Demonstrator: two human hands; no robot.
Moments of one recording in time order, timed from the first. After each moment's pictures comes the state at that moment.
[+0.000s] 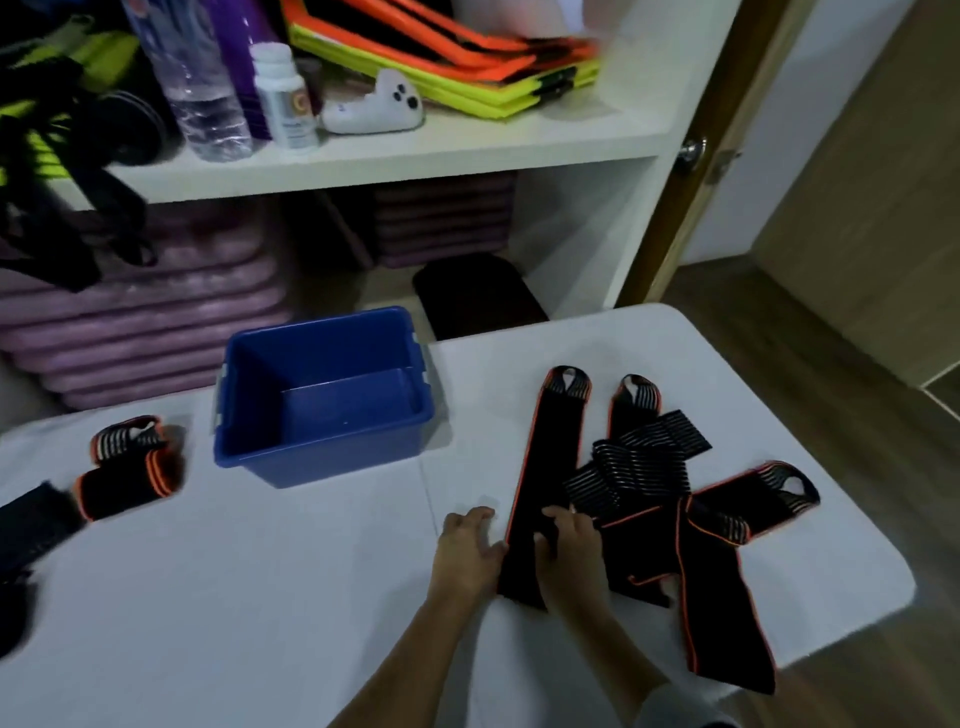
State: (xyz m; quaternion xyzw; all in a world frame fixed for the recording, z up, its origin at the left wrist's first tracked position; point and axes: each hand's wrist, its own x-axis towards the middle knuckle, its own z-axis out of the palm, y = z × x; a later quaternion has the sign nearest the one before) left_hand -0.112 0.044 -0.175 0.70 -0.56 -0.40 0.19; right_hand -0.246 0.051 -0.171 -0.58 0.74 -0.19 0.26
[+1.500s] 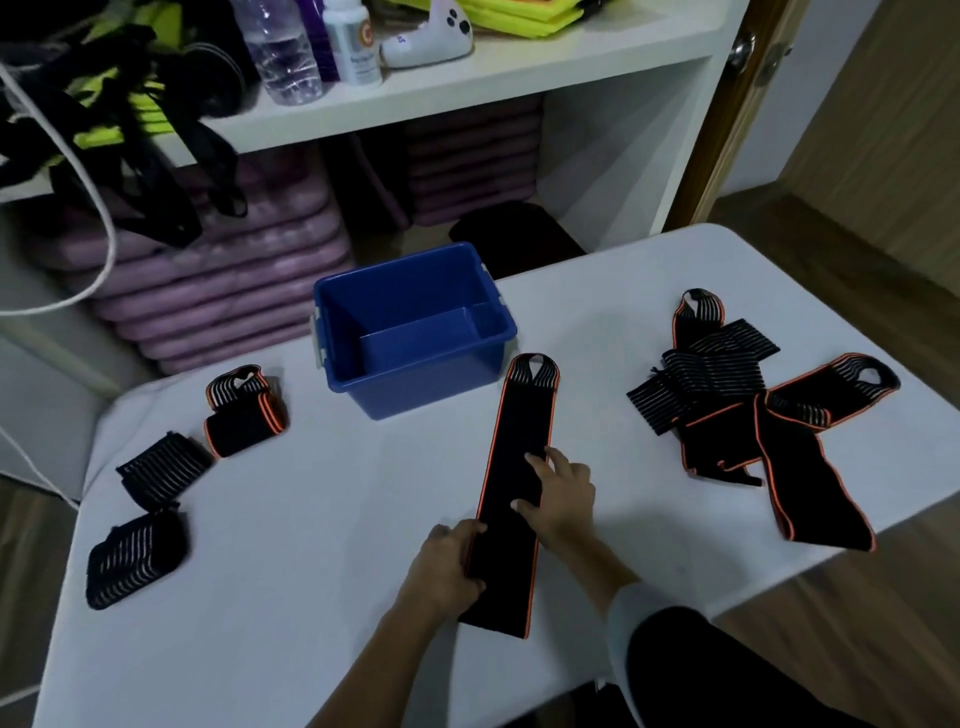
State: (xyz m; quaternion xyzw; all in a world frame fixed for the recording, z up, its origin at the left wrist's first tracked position) left_hand 0.039 0.154 -0.183 0.66 -0.64 -0.39 0.02; right_hand -0.128 0.094 -0.209 -0.66 0.71 -0.08 0.23
